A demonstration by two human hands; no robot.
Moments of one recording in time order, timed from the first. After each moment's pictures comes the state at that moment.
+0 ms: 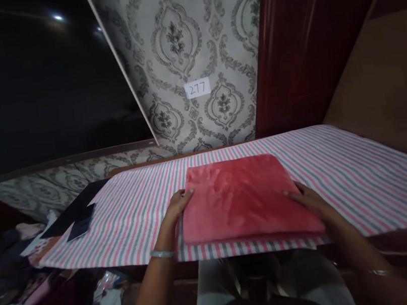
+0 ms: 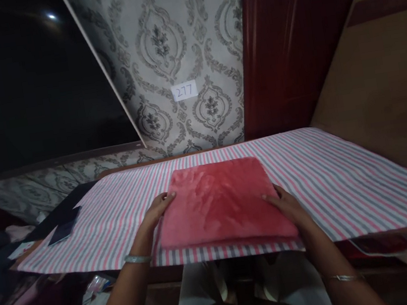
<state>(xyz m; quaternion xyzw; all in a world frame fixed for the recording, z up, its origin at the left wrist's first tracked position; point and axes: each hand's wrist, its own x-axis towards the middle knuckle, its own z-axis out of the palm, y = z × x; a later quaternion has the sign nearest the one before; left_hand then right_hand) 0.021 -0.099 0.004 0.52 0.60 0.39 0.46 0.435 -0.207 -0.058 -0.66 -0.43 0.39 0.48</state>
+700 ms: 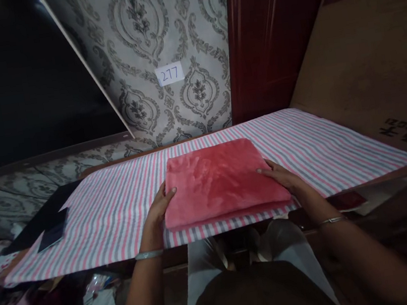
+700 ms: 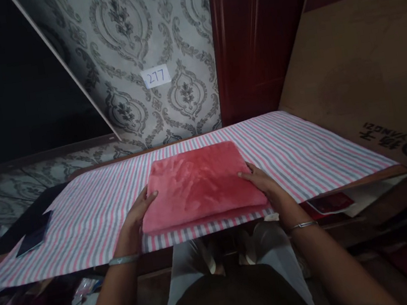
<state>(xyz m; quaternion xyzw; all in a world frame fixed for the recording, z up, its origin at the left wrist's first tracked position) 0.025 -0.120 -0.009 0.53 0.45 0.42 0.59 0.428 -0.217 -0.034 -0.58 -0.40 0.47 0.52</state>
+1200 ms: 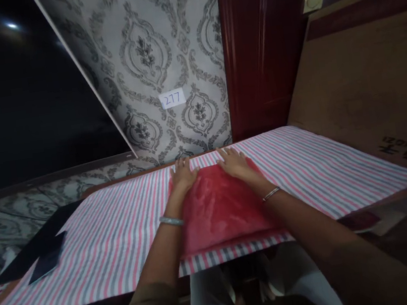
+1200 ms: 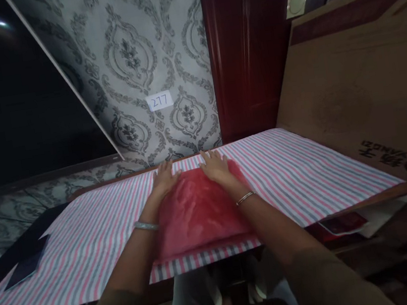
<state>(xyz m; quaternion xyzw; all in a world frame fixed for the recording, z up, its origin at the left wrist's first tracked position) 0.143 -0.056 0.076 0.80 0.57 0.19 0.09 0.343 -0.097 0.054 -0.73 -0.64 0.03 0.24</state>
